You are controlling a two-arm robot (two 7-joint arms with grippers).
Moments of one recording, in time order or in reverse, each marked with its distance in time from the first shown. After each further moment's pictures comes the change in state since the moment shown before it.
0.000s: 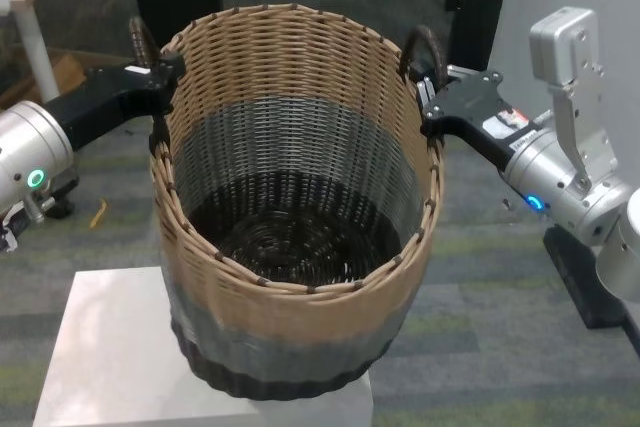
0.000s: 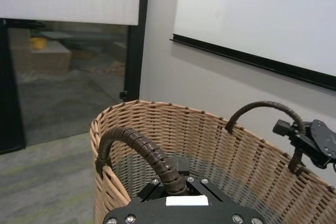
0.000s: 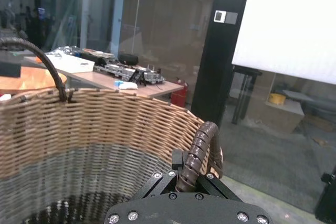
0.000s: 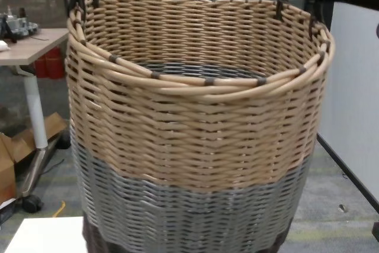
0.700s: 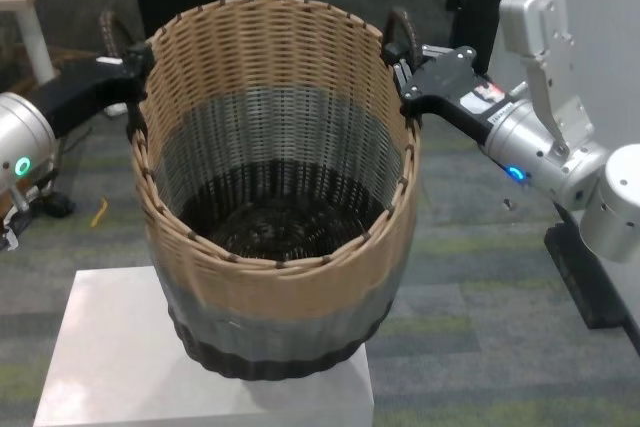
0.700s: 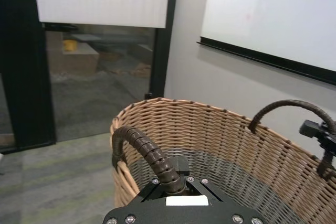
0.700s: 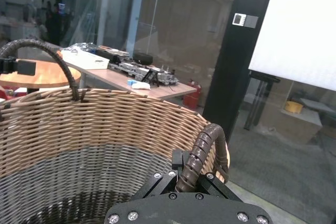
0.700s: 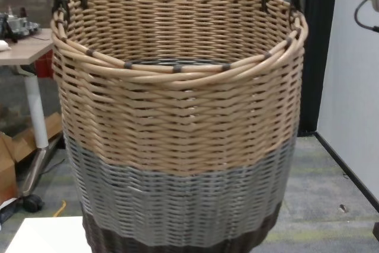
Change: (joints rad) left arm -0.025 0.006 0.001 0.052 0.004 -0.027 0.063; right arm 0.109 -0.009 -0.053 0.105 0.002 -0.017 0.055
